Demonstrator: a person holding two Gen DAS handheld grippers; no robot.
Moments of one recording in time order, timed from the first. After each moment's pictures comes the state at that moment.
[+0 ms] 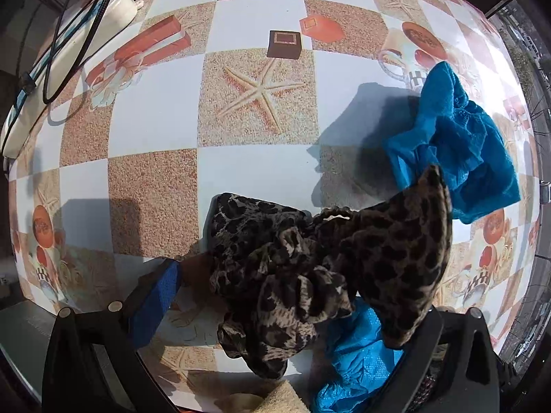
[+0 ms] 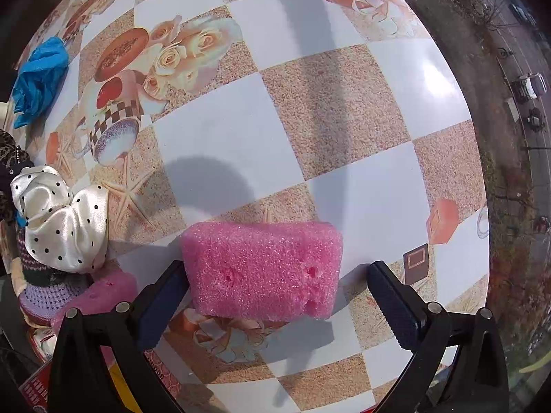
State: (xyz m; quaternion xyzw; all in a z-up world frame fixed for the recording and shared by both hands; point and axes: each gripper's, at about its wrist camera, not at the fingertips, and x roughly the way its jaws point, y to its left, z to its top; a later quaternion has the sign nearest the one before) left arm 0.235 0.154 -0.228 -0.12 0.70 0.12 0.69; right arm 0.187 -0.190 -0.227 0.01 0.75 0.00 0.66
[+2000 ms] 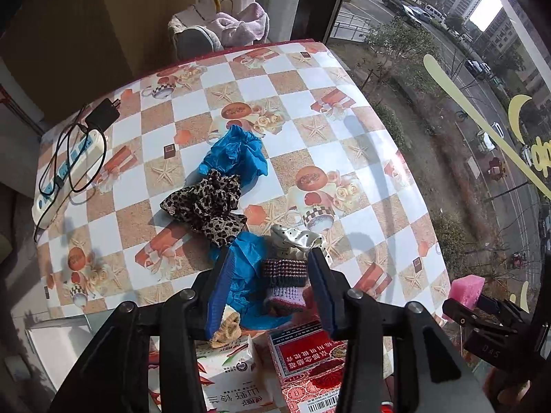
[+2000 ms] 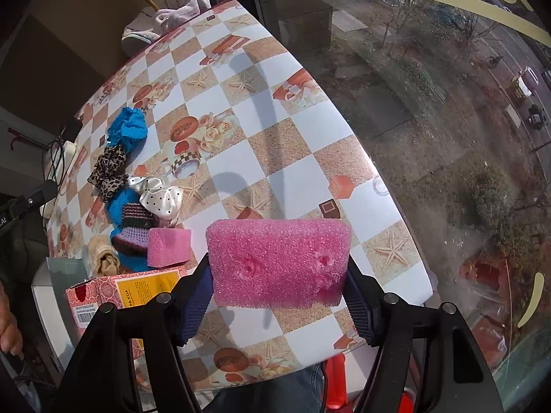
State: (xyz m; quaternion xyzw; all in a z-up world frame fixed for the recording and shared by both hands) left arm 0.176 0.051 -0.051 -0.05 0.60 -0.03 0.80; right arm 0.112 -0.226 -0.077 0.08 0.65 0.00 0.76
